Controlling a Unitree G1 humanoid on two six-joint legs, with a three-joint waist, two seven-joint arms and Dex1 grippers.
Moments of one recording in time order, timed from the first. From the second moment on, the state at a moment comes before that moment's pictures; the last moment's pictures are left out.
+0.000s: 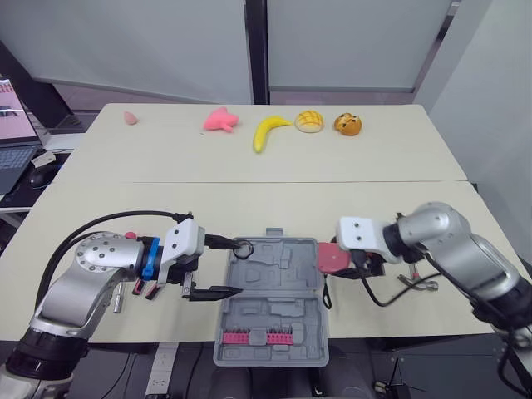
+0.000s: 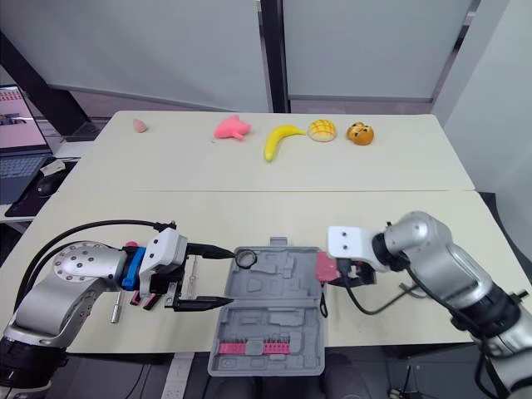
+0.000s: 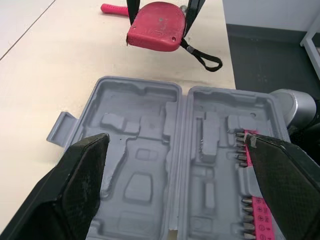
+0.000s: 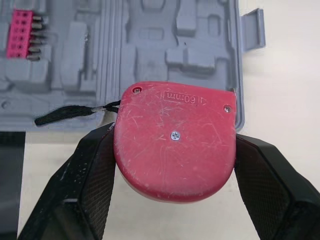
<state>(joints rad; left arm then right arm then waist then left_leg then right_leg) -0.20 0.87 -0.04 -0.24 -0.42 0.30 -1.27 -0.70 -0.78 0.51 -0.30 -0.03 0.74 1.26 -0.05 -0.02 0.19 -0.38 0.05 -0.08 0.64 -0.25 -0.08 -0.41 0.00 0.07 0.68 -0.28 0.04</state>
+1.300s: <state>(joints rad) -0.17 0.80 -0.06 -0.16 -0.38 0.19 -1.24 -0.88 -0.43 0.70 0.27 -0.25 0.53 1.22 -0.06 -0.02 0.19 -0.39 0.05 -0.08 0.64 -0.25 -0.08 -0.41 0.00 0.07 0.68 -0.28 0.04</state>
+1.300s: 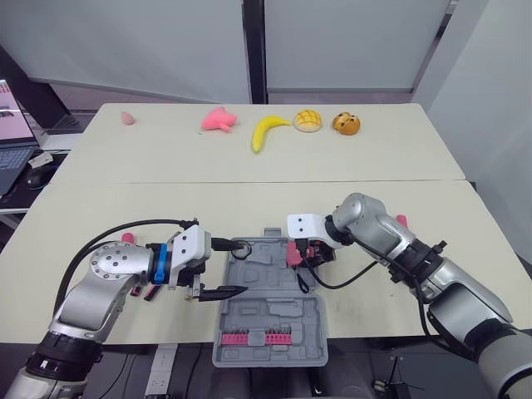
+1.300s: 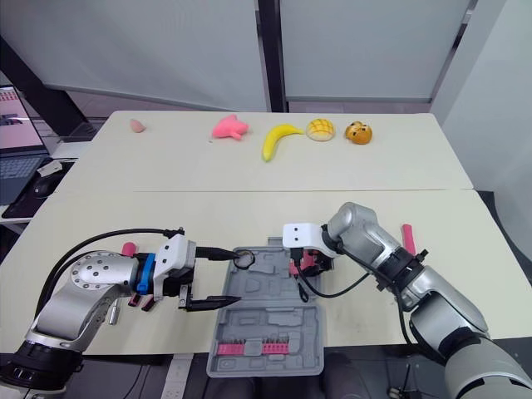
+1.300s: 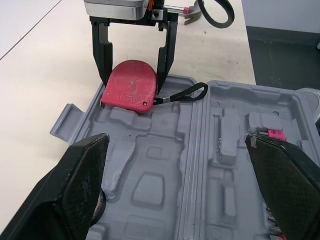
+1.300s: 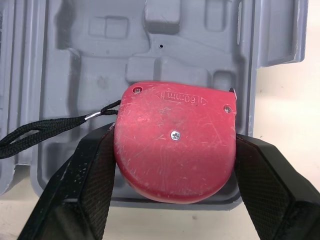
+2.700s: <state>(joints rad) -0.21 0.80 -0.05 -0.16 -0.41 0.24 -1.25 -0.73 -0.50 0.52 0.07 -0.12 0.51 1.19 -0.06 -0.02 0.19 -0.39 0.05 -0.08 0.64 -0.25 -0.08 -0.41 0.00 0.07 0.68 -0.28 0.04</state>
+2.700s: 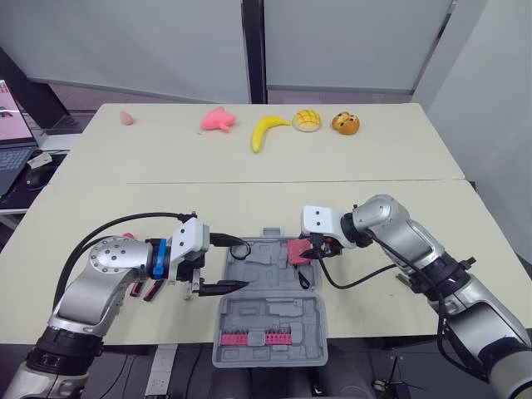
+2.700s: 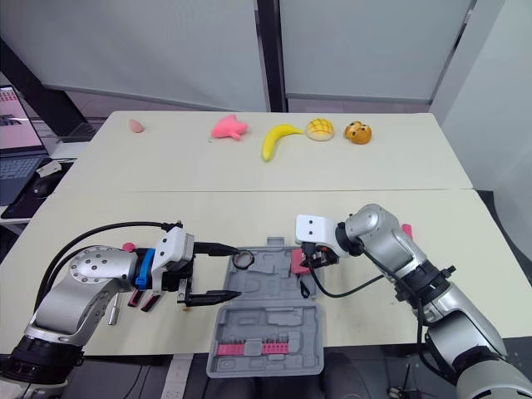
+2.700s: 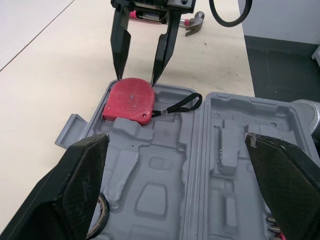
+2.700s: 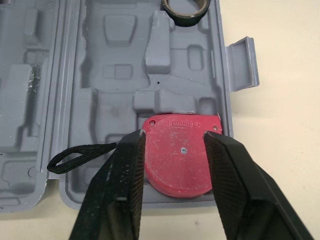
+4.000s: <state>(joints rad) -0.25 0.80 -0.05 -0.16 -0.42 0.29 -1.26 -0.62 -0.43 0.42 0.33 -0.08 0.26 1.03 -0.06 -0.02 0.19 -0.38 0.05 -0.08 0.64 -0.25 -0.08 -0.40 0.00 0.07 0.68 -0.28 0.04</state>
